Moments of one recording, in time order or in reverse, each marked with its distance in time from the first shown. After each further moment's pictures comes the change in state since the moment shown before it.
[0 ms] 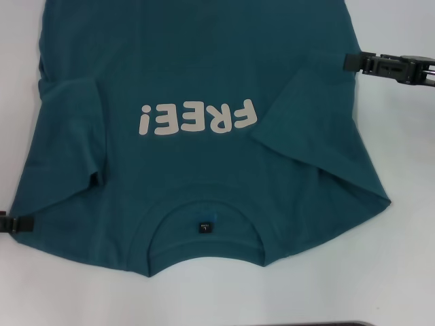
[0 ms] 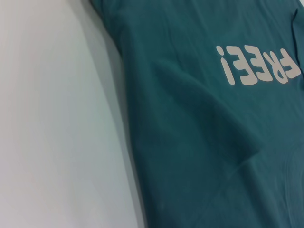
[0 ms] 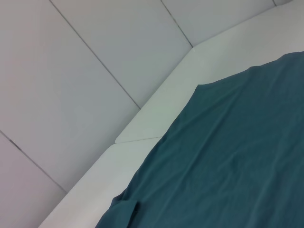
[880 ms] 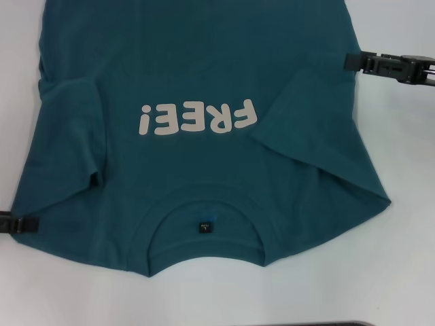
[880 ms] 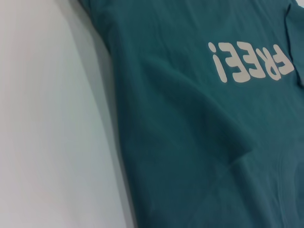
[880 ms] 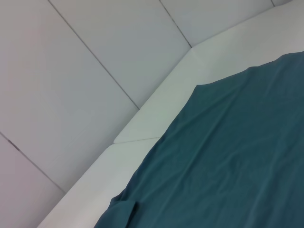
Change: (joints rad) left arm -0.010 -0.002 0.010 0.008 0.001 0.006 0.000; right arm 0.000 -0.001 0.000 0.000 0.000 -0.003 0.000
